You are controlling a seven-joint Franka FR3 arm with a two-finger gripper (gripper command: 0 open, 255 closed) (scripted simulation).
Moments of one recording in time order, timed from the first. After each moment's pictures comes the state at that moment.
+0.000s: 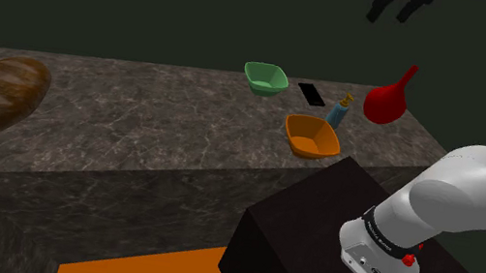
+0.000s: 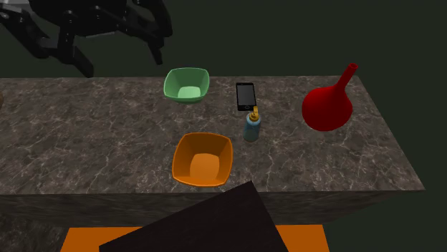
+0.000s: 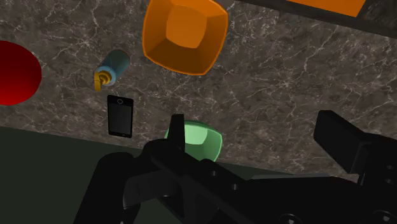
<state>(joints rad) -0.02 -0.82 0.00 -2.26 -0.09 1.61 0.15</state>
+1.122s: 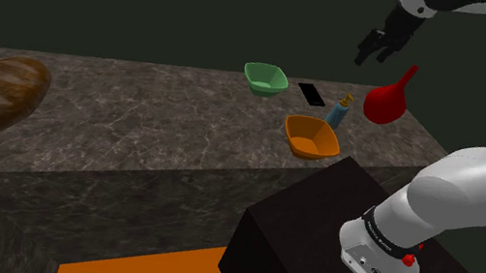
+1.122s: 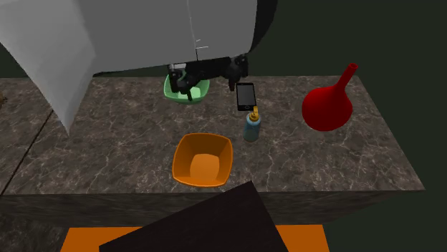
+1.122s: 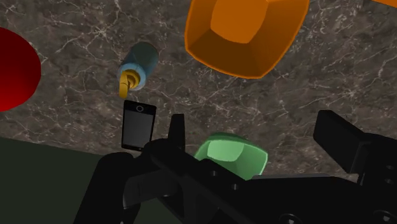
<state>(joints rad) -0.08 -0.69 -0.28 -2.52 -0.22 2.03 -0.10</state>
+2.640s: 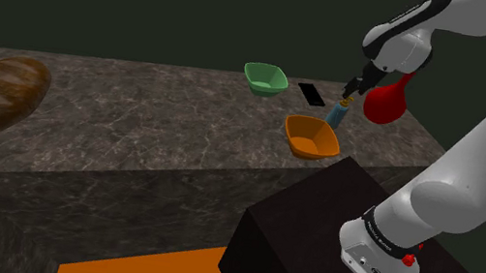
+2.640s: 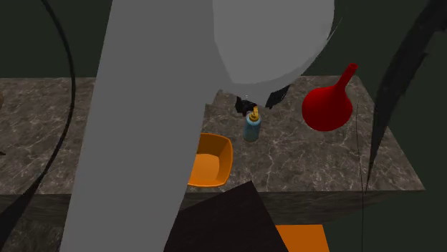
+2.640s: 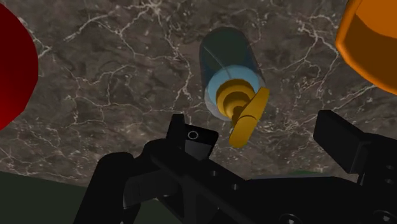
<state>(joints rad) 0.02 0.07 -0.71 -2.40 0.21 2.62 -0.77</state>
